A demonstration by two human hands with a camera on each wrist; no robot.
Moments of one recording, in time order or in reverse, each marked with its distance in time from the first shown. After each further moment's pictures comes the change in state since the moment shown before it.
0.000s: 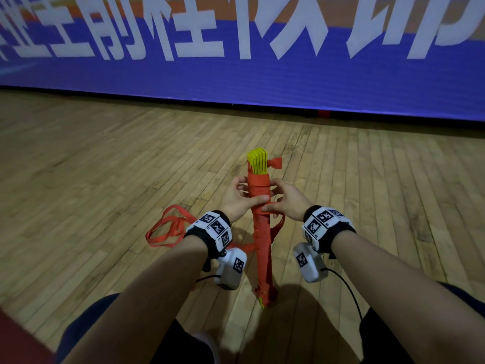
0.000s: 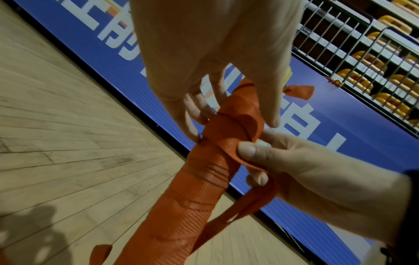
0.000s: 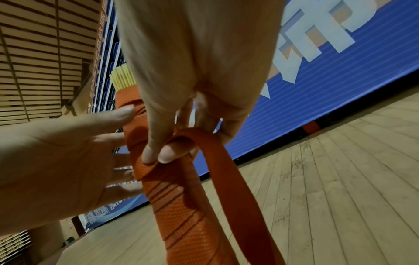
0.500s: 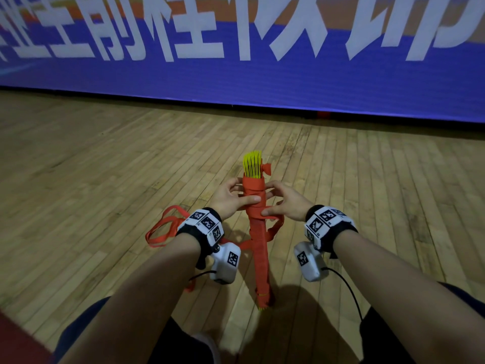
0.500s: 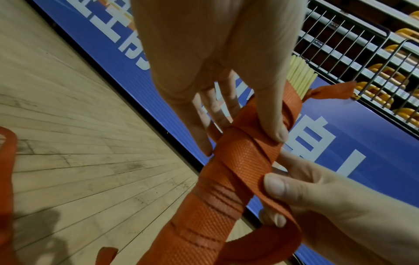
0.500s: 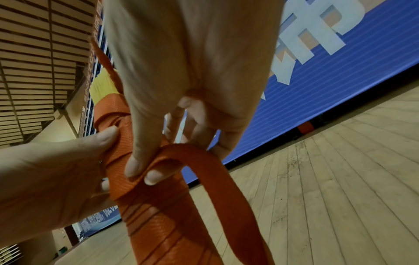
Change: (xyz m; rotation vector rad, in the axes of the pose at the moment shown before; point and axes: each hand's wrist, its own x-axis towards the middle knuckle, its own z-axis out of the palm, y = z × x) left_hand -0.009 0.012 -0.018 0.004 -0.061 -0.030; right_hand -0.002 0.002 -0.004 -0.016 -0.086 -0.025
